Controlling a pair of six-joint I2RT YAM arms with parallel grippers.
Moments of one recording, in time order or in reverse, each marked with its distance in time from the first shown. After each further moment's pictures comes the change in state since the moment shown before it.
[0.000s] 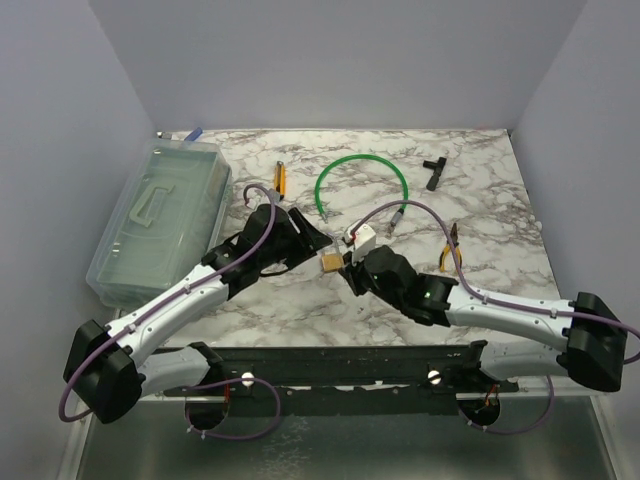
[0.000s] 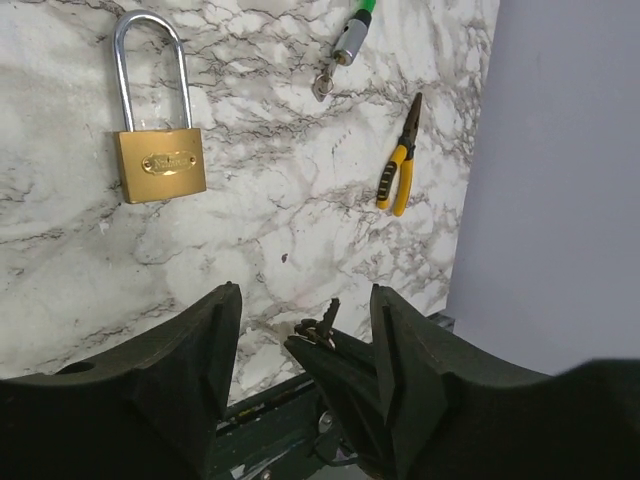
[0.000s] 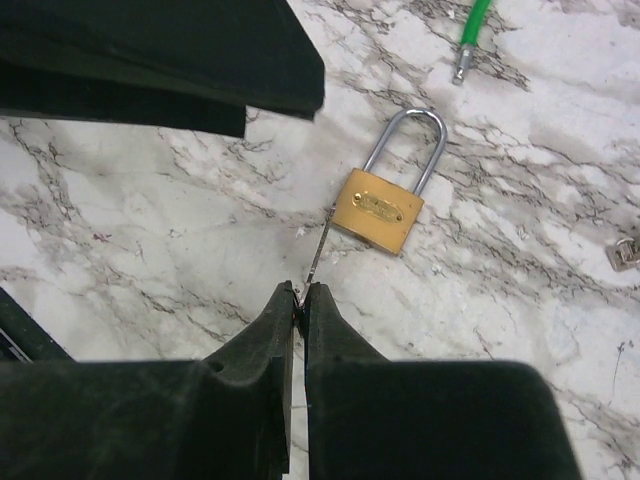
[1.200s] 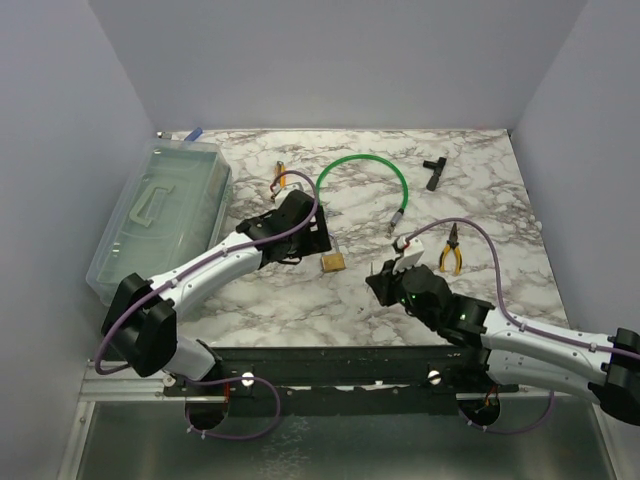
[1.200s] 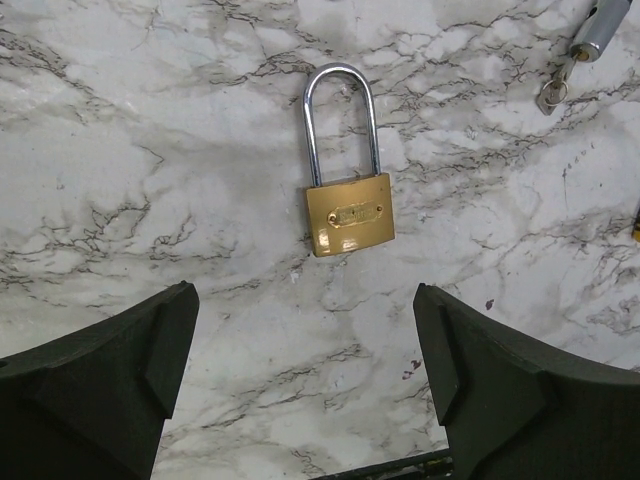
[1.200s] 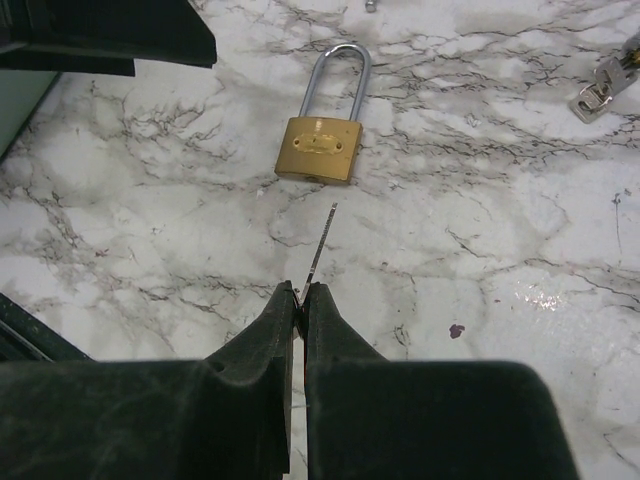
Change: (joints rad) left arm -0.016 0.274 0.234 -0.286 -0.232 0.371; right arm -0.051 -0.334 -0.292 -0.001 0.077 0.313
